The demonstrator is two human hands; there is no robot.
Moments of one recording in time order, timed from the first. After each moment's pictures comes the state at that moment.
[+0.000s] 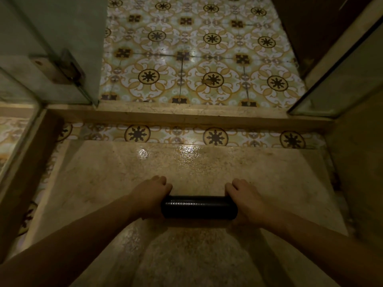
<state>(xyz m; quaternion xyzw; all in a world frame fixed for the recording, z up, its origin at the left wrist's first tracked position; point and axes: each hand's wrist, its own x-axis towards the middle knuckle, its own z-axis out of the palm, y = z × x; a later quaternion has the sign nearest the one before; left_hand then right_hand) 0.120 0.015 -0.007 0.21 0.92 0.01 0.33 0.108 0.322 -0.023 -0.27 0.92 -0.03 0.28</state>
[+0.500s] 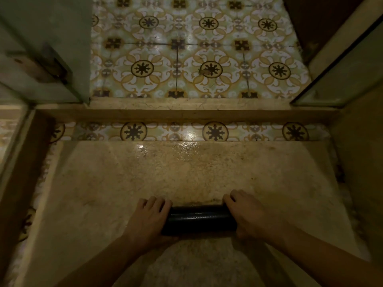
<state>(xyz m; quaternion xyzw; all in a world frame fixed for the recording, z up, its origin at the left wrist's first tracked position) 0.190 0.017 -0.034 0.21 0.96 0.02 0.19 0.136 0.317 -0.041 -0.27 0.91 -0.02 0.31</state>
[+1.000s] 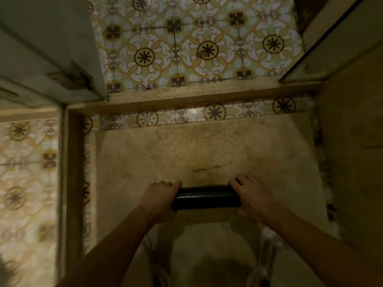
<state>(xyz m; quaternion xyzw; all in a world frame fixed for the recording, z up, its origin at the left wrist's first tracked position) 0.187 0.013 0.122 0.19 0.91 0.04 0.36 0.186 0.306 0.110 -0.24 0.92 -0.06 0.30</state>
